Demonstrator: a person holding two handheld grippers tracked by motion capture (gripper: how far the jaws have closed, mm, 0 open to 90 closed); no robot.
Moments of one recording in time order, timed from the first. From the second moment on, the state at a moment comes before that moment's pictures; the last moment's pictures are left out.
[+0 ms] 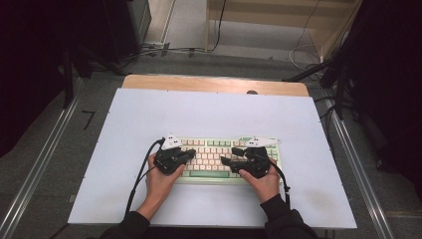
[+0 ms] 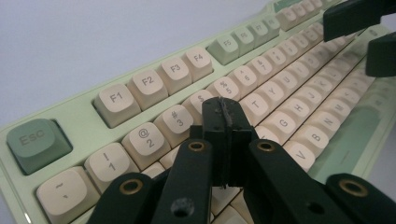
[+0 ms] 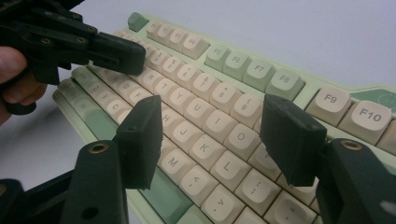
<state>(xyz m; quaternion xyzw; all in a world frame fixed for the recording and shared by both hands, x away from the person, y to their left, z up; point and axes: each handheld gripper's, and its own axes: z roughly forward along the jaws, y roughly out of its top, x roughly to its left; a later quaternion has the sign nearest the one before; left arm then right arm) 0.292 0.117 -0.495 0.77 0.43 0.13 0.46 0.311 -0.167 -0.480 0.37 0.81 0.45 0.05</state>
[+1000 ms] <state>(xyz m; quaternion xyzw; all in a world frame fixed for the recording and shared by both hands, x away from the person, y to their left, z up) 0.276 0.158 -0.482 0.70 0.47 0.12 0.53 0.297 -0.159 -0.473 0.32 0.82 0.47 0.05</state>
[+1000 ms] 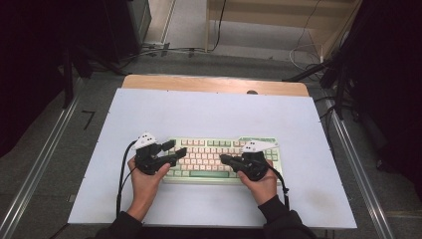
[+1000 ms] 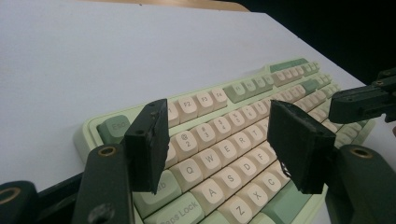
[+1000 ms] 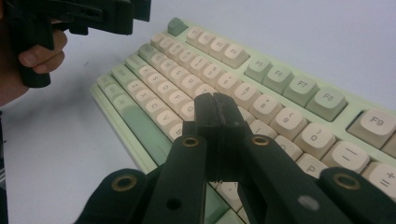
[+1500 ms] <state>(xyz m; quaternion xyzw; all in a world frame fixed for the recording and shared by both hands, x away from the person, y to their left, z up) 0.276 0.159 -0.483 0.70 0.47 0.12 0.53 0.296 -0.150 -0.479 0.31 0.83 0.46 0.04</state>
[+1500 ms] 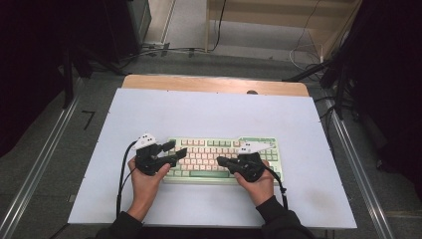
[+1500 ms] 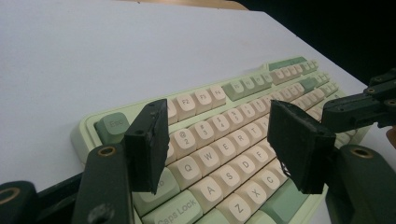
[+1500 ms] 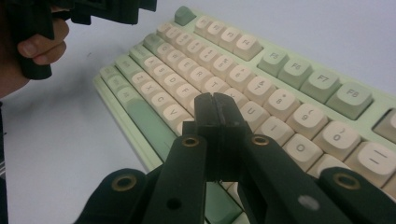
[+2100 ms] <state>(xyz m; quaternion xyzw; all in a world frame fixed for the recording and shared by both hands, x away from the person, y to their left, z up) 0.277 0.157 -0.485 0.70 0.47 0.12 0.52 0.295 -0.139 -0.485 0.30 0.85 0.44 0.04</state>
